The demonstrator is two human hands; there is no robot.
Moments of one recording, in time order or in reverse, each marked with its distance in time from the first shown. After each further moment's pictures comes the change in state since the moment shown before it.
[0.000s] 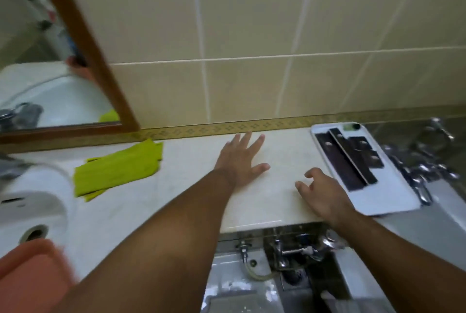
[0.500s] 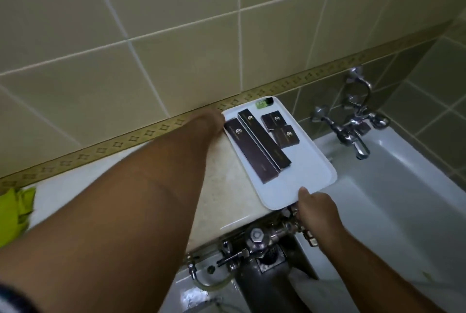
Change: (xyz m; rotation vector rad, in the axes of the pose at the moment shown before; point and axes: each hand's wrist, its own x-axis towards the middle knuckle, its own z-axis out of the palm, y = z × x) left_hand 0.219 0.152 0.031 -0.110 -0.224 -0.298; right_hand 0.027 0.186 -0.023 0.559 0.136 0.512
